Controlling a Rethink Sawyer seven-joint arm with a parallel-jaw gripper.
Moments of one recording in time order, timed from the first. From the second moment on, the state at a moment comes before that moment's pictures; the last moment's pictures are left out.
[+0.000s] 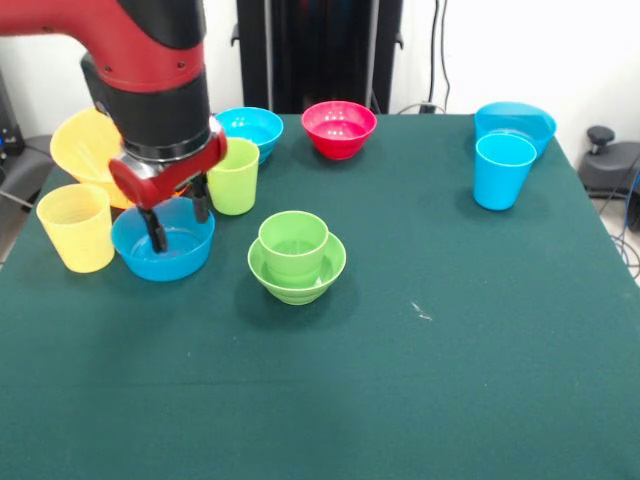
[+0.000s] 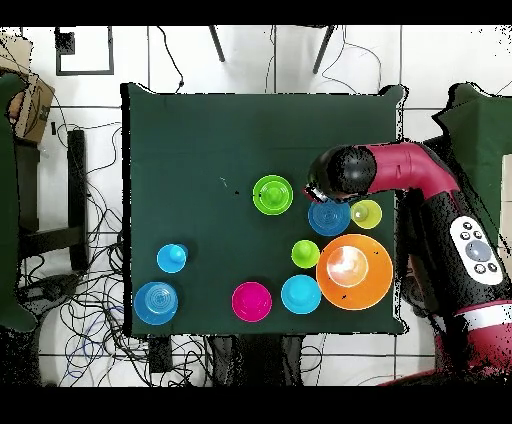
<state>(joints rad) -0.89 -0.49 0.78 1.42 -0.81 1.06 0.96</state>
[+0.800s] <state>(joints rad) -0.93 -0.51 0.78 1.41 -0.88 1.06 0.96</state>
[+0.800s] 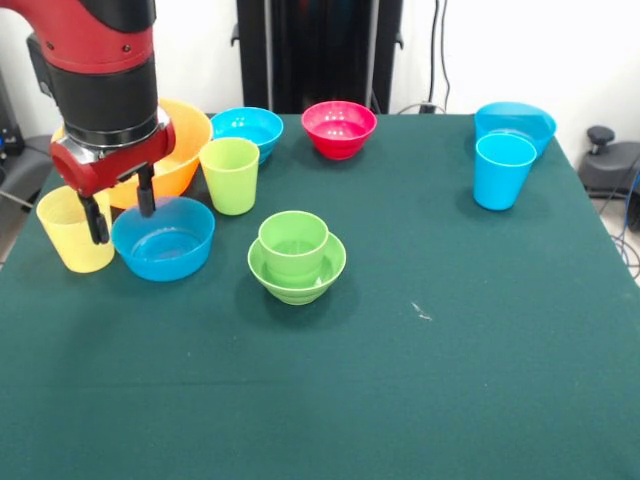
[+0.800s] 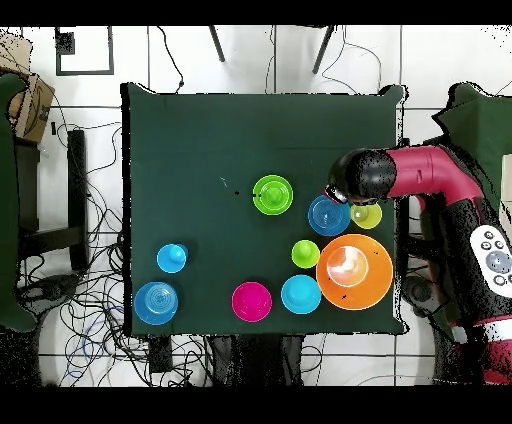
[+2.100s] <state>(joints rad) -1.01 -0.35 0.78 1.40 -0.91 0.92 0.96</state>
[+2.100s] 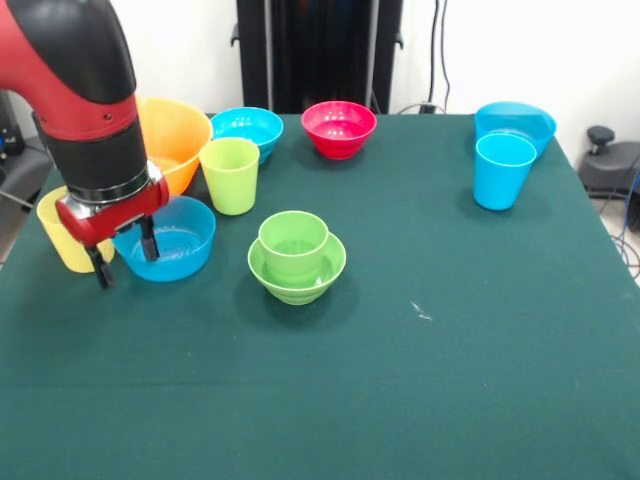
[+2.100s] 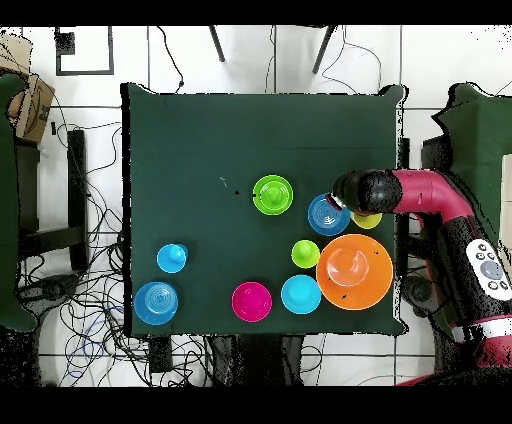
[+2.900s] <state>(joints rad) -1.00 -0.31 0.78 1.38 -0.92 0.92 0.96</state>
